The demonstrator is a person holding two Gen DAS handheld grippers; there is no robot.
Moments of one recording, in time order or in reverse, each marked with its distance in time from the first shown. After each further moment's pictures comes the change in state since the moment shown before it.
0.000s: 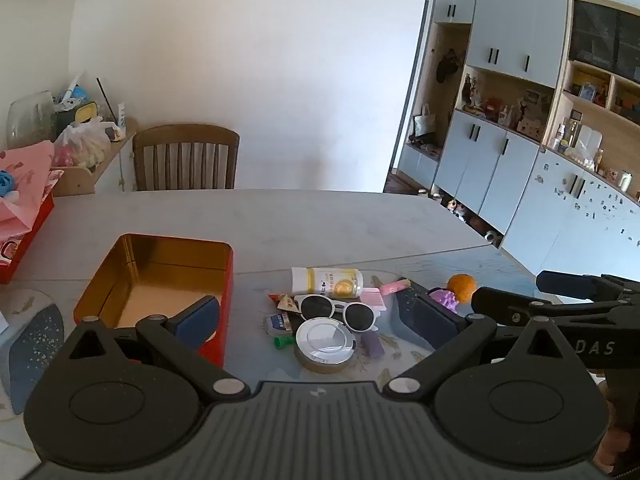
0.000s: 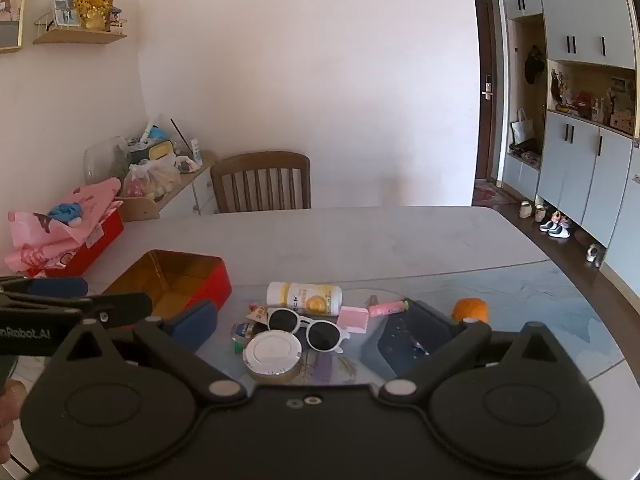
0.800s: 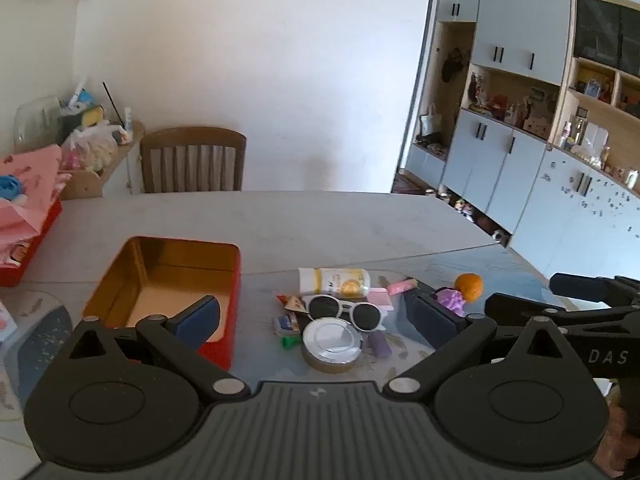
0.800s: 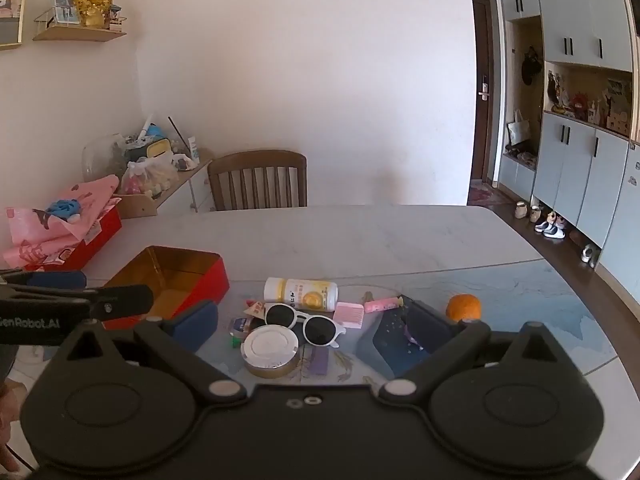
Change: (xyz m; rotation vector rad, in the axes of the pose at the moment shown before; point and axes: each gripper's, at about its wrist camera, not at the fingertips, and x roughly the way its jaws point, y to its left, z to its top) left arm -0.005 -0.003 0.002 0.019 -0.017 0.037; right arm -0.009 0.001 -0.002 -0.005 0.000 -0.008
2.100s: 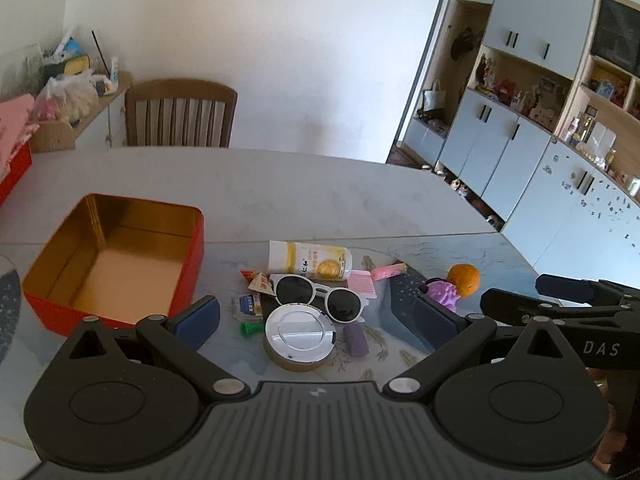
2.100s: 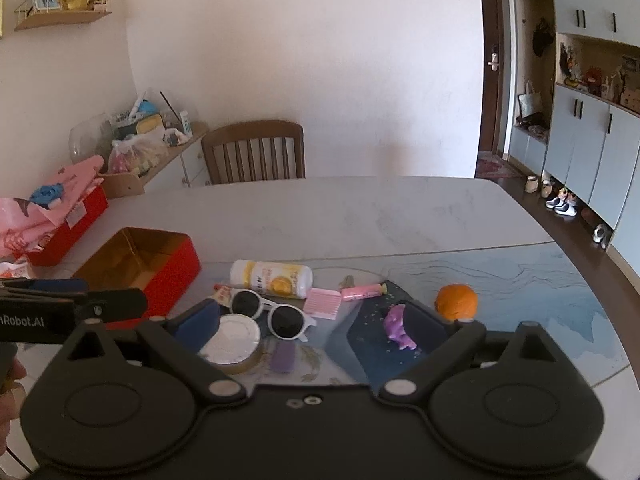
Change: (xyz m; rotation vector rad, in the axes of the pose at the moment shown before) left arm 0.074 -0.019 0.001 -0.090 0.126 -0.032; right arm 0.061 -0.060 0.010 0.005 0.118 0.042
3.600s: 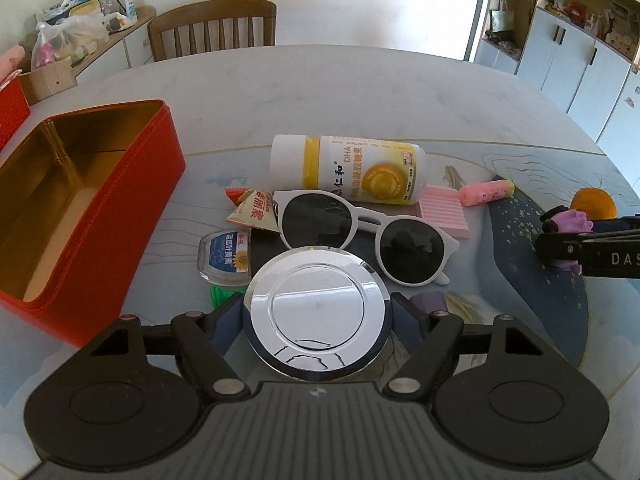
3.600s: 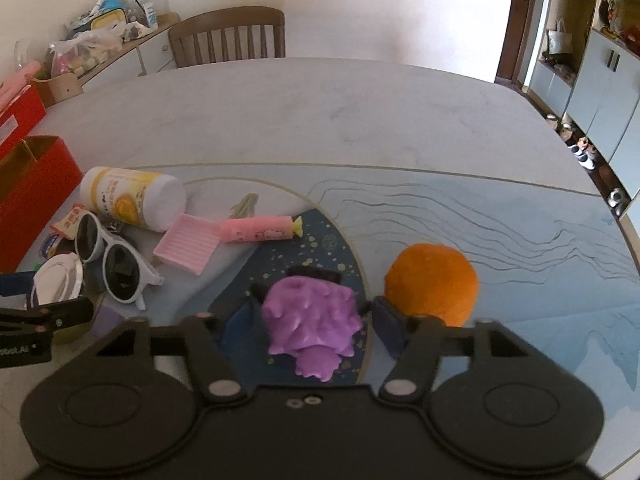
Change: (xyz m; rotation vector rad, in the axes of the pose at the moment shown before) left arm 0.161 -0.019 -0.034 0.024 0.223 0.236; right arm 0.161 -0.095 -0.010 -0.077 0.295 -0.003
